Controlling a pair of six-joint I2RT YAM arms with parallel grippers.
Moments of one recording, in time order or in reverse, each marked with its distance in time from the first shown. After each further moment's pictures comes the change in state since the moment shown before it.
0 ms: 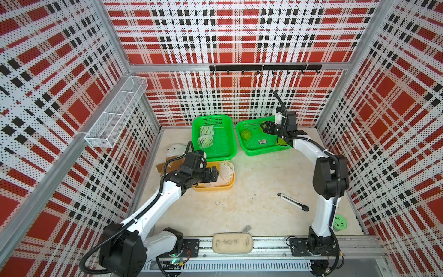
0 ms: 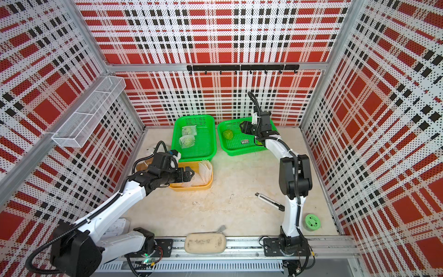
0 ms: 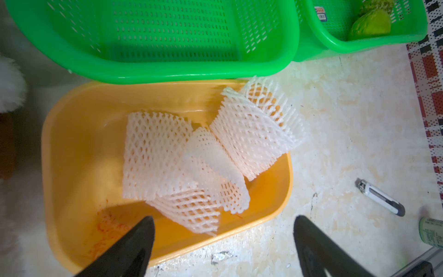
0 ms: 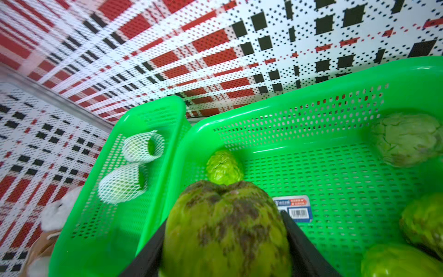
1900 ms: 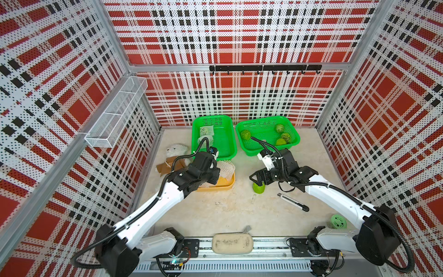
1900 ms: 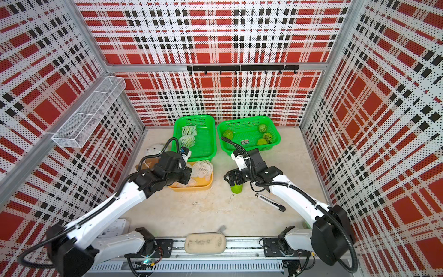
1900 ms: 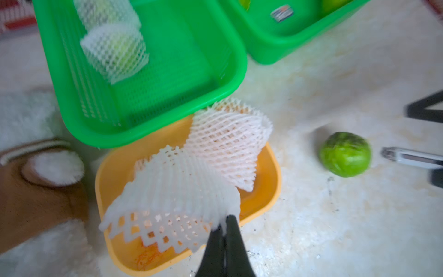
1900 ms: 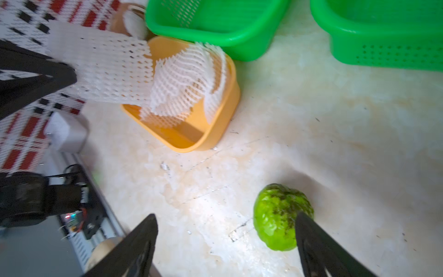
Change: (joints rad) left arm -0.239 -0.108 0.156 -0.120 -0.243 0.266; right arm 0.341 -0.661 -0.601 -0.347 -0.080 -0.127
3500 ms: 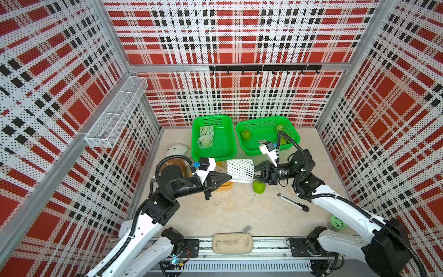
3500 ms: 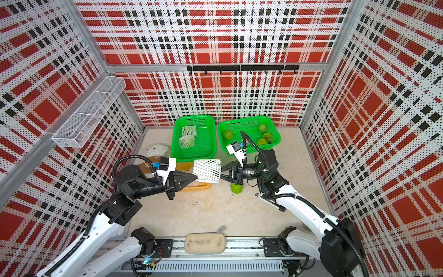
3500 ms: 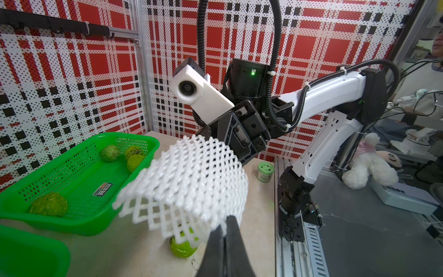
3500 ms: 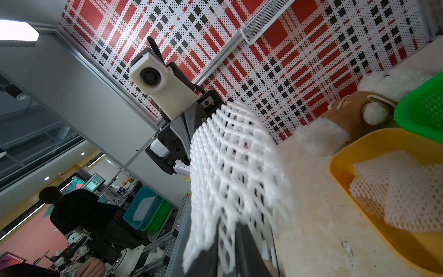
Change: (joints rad) left arm 0.076 -0.346 -0.233 0.599 0.879 0.056; right arm 0.022 -0.121 -0.163 0.911 -0.682 0.567
